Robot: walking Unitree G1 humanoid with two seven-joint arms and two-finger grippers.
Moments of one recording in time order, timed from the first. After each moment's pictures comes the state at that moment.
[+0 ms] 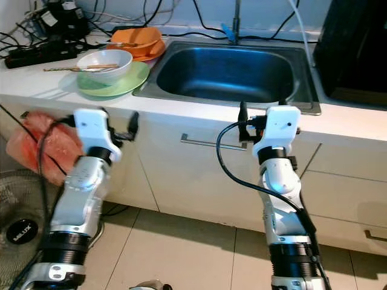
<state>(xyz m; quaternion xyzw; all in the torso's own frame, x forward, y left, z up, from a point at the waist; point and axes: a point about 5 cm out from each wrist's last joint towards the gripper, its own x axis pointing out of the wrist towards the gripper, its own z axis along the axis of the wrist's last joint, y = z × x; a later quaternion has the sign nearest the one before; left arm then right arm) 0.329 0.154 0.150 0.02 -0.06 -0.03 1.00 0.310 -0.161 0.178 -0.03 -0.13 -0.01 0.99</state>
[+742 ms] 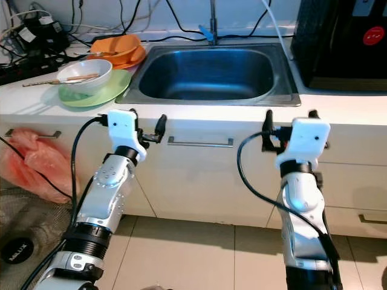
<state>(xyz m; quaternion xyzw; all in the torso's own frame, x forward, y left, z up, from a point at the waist) 0.338 0.113 0.147 0.01 -0.07 -0.09 0.99 0.280 -0.188 0.175 -0.05 -0.11 -0.07 0.99</state>
